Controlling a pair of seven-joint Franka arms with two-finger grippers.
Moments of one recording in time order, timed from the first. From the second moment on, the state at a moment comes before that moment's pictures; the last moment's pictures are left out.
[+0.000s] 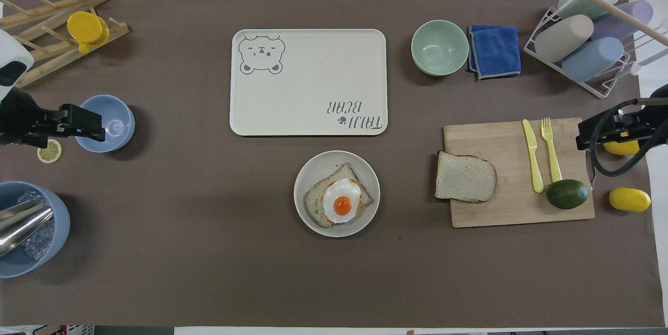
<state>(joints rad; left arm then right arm) -0.06 -0.03 -0.04 -1.68 -0.03 1.56 -0.12 0.03 0.01 -0.05 -1.57 -0.01 1.41 0.02</state>
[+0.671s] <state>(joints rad) -0.06 -0.03 -0.04 -1.68 -0.03 1.56 -0.12 0.09 0.01 -0.02 -1.60 0.02 1.49 0.02</state>
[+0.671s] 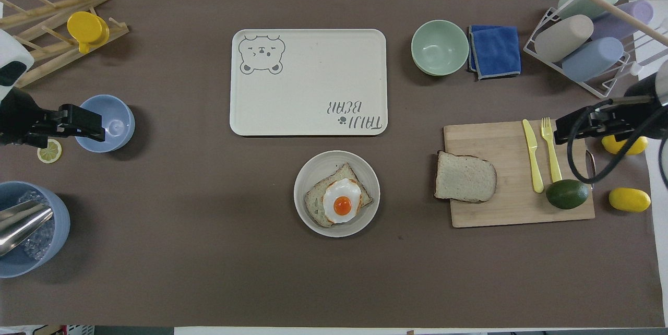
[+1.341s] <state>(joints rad) -0.06 -0.03 -0.04 -1.68 -0.03 1.56 -0.12 0.54 0.26 0.00 -1.92 -0.29 1.89 0.58</state>
